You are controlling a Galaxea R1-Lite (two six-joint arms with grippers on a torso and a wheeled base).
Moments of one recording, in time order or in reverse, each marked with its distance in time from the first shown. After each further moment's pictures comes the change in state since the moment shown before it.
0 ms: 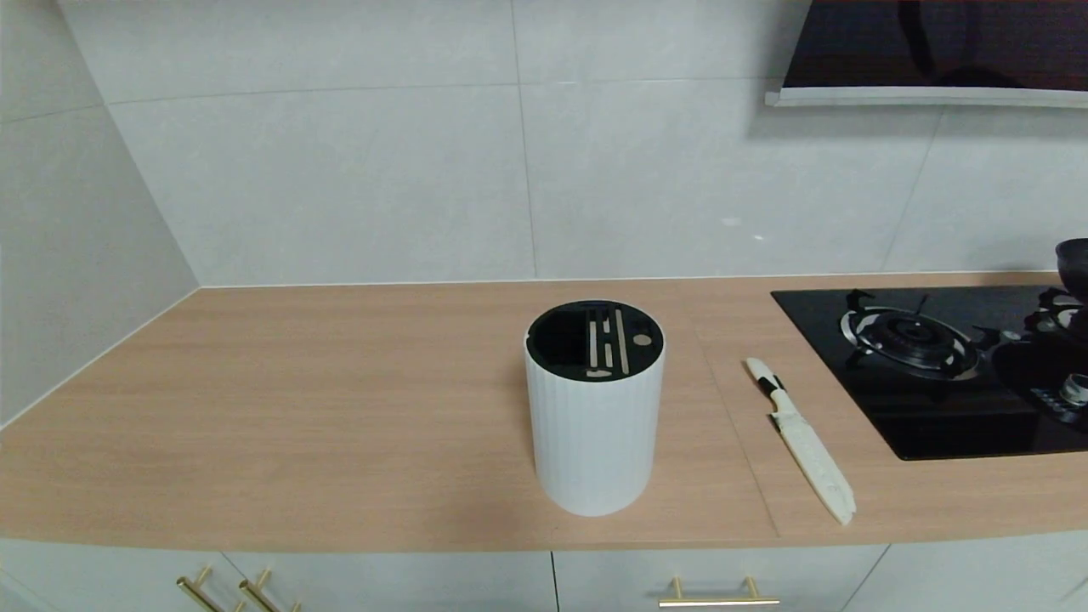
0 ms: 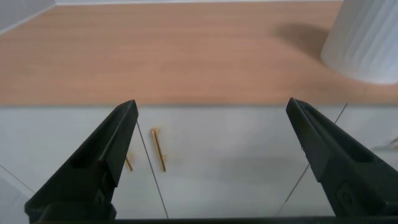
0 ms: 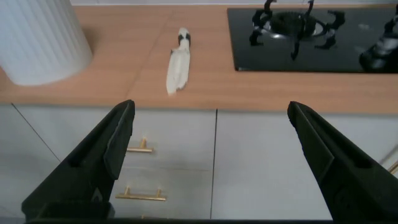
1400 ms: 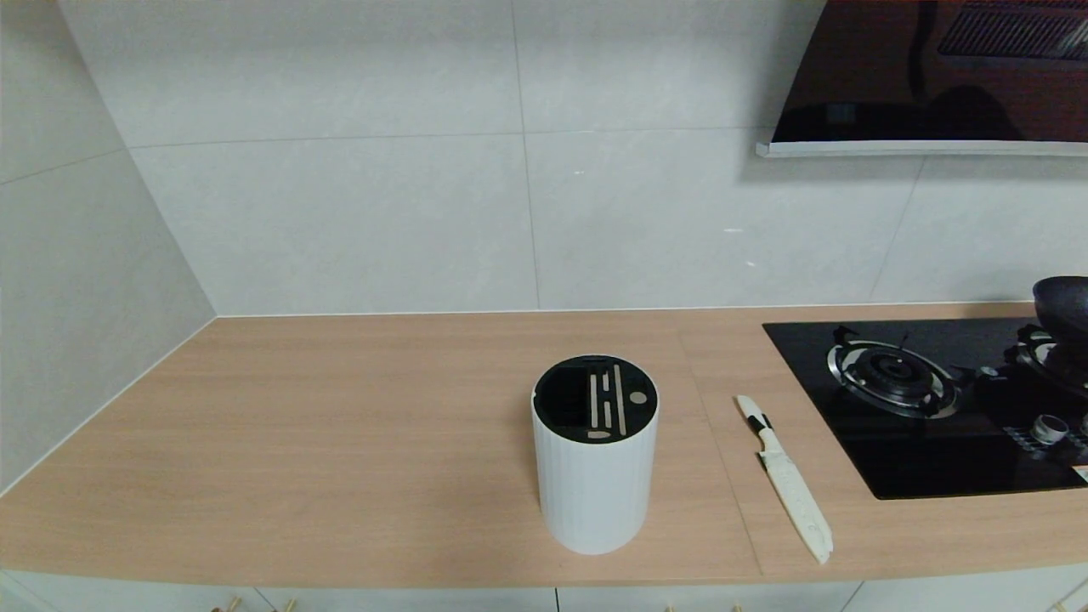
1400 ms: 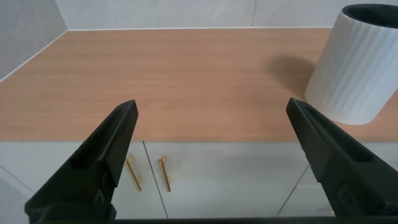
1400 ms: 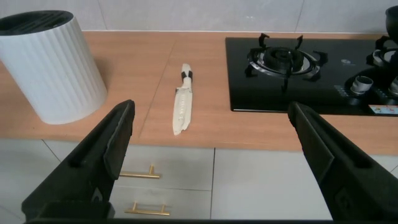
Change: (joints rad) left arm 0.000 0.000 0.000 0.000 0.000 0.000; right arm 0.000 0.000 0.000 0.000 0.002 -0.006
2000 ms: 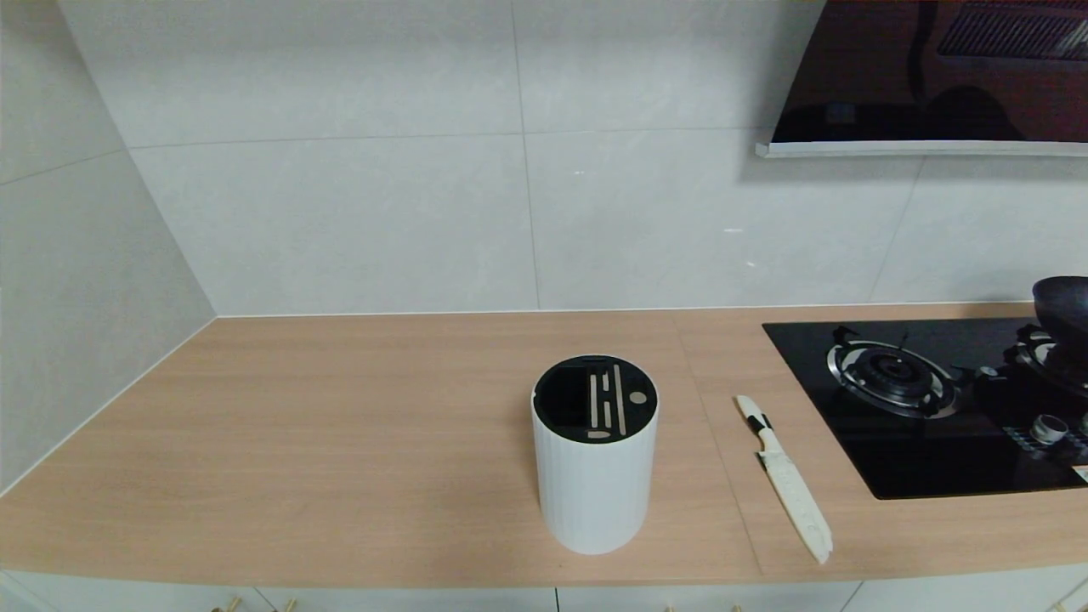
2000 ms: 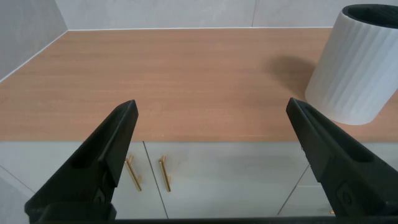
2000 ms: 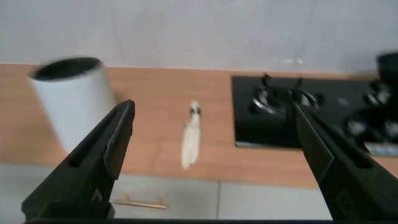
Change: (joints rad) left arm 0.000 0.000 0.000 0.000 0.000 0.000; right arm 0.004 0.160 -0.265 0.037 0.086 0.016
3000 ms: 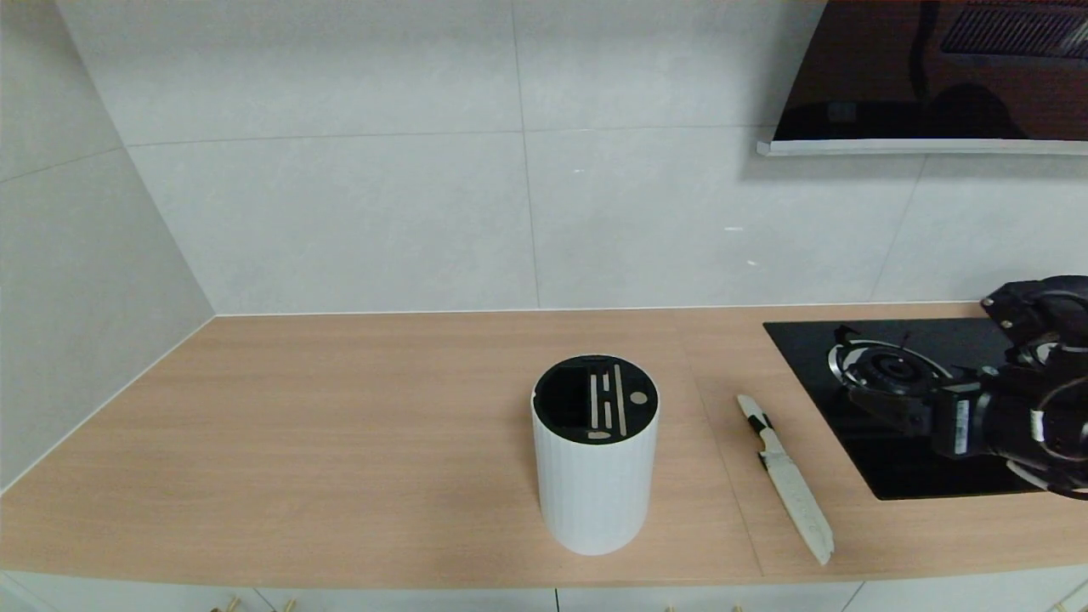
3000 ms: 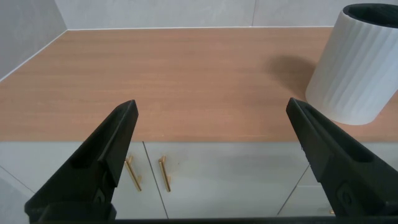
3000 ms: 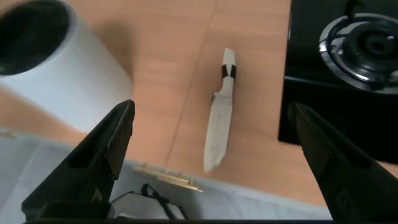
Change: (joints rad) left arm 0.000 0.000 0.000 0.000 0.000 0.000; right arm 0.162 1.265 -0.286 -0.527 -0.101 0.004
